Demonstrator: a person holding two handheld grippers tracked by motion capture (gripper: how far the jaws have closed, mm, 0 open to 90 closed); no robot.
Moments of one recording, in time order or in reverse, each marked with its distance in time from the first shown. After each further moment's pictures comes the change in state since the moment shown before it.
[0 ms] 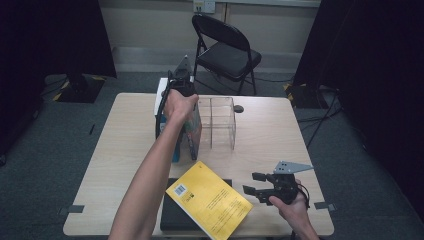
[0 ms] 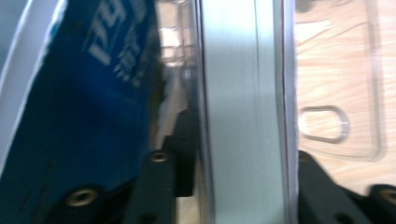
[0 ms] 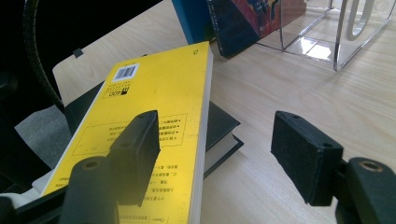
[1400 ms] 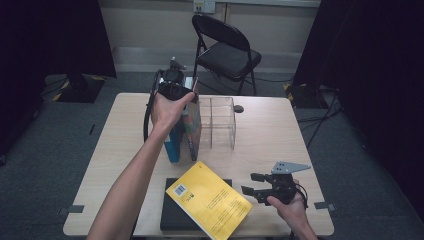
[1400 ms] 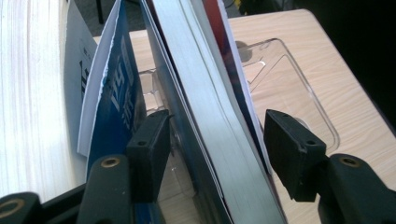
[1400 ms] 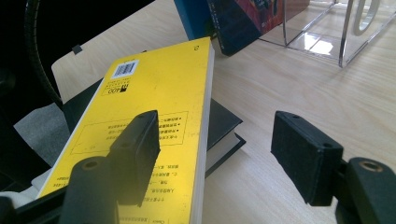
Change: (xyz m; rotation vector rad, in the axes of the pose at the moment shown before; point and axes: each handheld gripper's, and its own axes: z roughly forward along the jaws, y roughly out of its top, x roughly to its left) left arm 0.024 -0.032 -0.024 -0.328 -0.165 0.237; right arm 0.001 0.000 0.005 0.015 0.003 -0.001
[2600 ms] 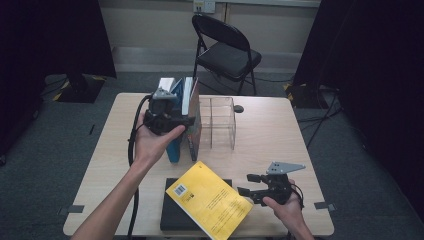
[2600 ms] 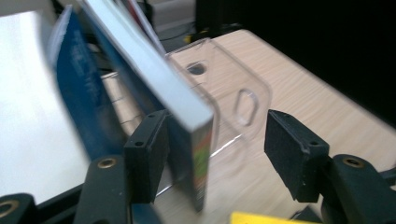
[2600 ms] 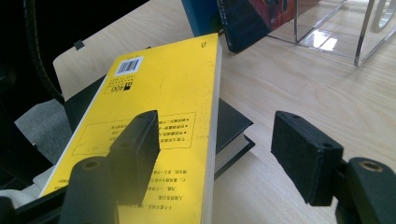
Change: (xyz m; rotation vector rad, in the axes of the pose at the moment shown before) left arm -0.018 -0.096 -0.062 -0.239 -0.077 0.297; right arm 0.005 0.001 0.010 0.017 0.011 -0.004
